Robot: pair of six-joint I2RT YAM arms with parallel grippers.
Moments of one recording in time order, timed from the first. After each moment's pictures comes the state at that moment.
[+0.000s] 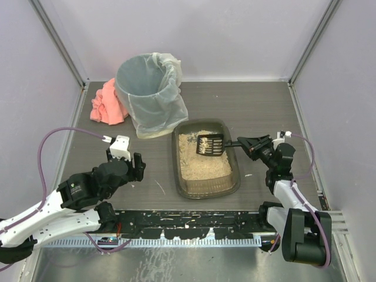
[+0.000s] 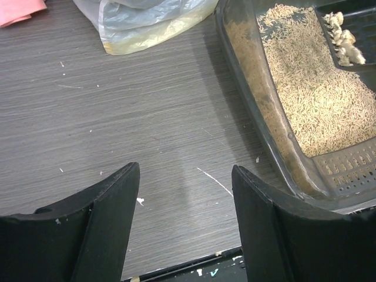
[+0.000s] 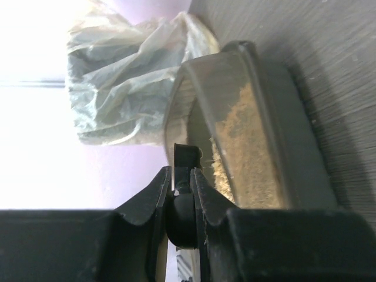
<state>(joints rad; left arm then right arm) -1.07 0.62 0.82 -0.81 -0.65 -0.54 -0.14 0.98 0.22 0.54 -0.57 1.26</state>
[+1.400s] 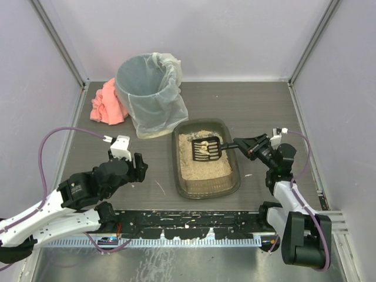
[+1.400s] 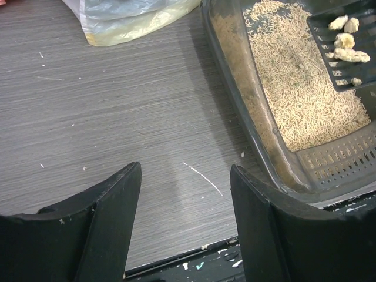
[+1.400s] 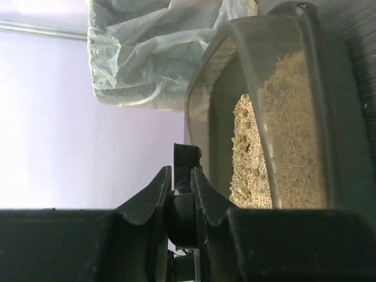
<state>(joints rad) -1.07 0.63 0.83 -0.82 -0.60 -0.59 -0.16 0.95 0.21 0.62 -0.73 1.26</state>
